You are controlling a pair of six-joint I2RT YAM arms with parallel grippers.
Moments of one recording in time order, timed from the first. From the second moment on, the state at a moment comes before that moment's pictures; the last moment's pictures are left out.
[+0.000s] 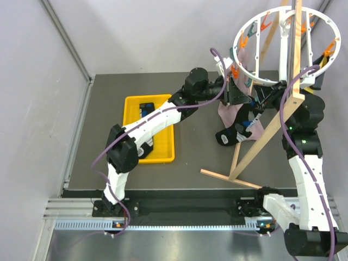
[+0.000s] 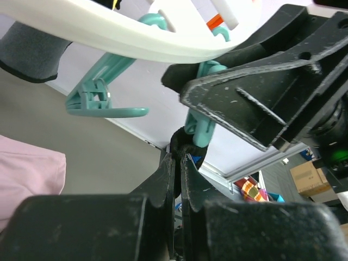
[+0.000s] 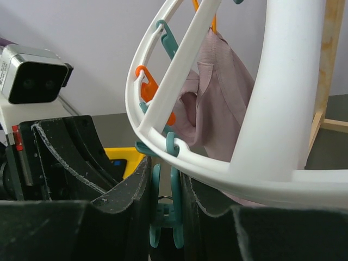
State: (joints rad) left arm -0.84 2.01 1.90 0.21 0.65 -0.77; right arm -0.02 0.88 1.05 -0.10 -0.34 0.41
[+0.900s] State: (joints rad) left arm -0.84 2.04 1.93 0.22 0.67 -0.77; right arm -0.03 0.88 1.05 -0.10 -0.35 0.41
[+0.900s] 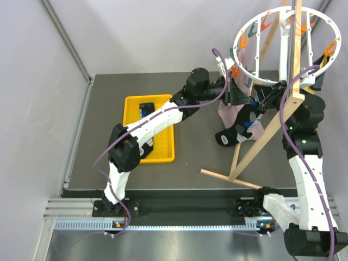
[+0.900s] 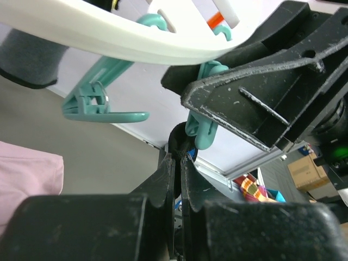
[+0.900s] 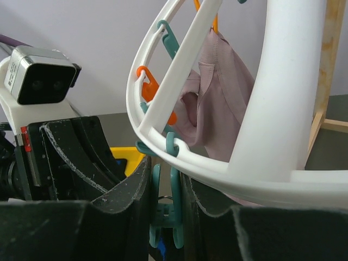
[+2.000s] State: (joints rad) left arm -0.84 2.07 1.93 0.32 0.77 -0.79; right arm -0.04 0.87 1.05 -0.11 -0.36 0.41
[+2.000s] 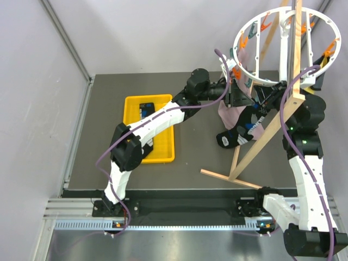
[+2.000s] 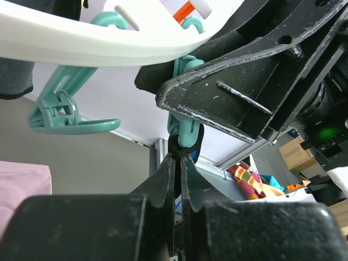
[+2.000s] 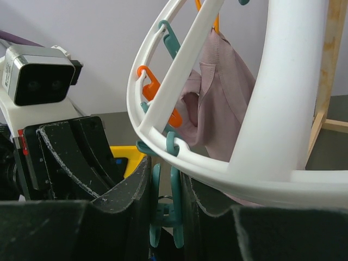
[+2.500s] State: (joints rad) left arm -0.84 2.07 1.94 0.29 0.77 -0.76; right arm -0.04 0.87 1.05 -0.11 -0.37 0.41
